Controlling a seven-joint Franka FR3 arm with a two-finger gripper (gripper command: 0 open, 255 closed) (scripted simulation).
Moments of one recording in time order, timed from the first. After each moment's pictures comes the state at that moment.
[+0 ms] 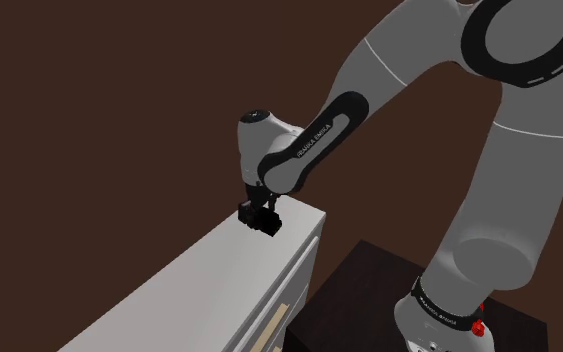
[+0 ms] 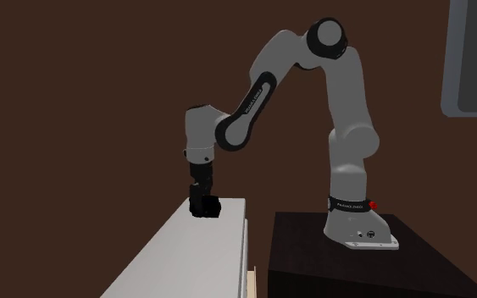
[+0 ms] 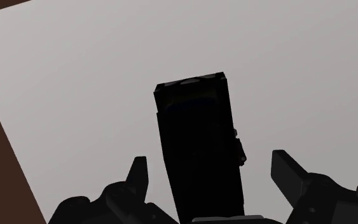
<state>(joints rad) 0.04 0.14 0.21 -2.38 -0.28 2.49 0.46</state>
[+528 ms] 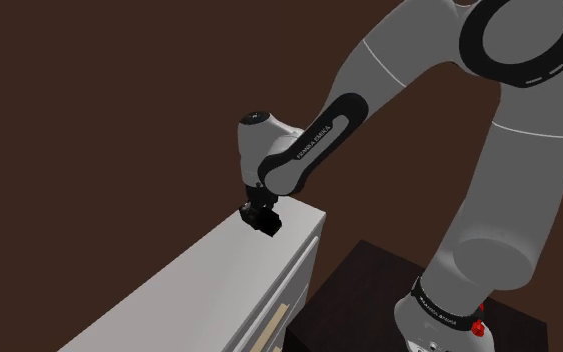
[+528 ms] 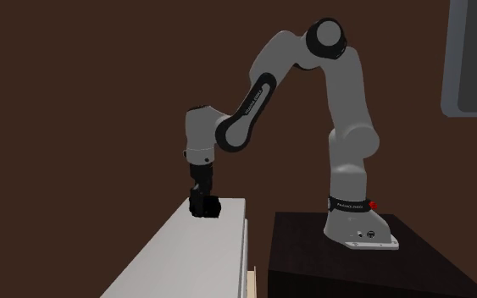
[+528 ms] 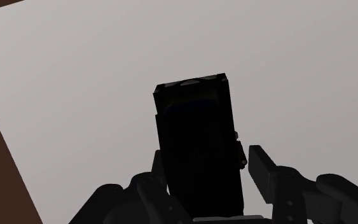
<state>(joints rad) 0.04 0.15 0.21 -2.38 -0.29 2.50 0.47</state>
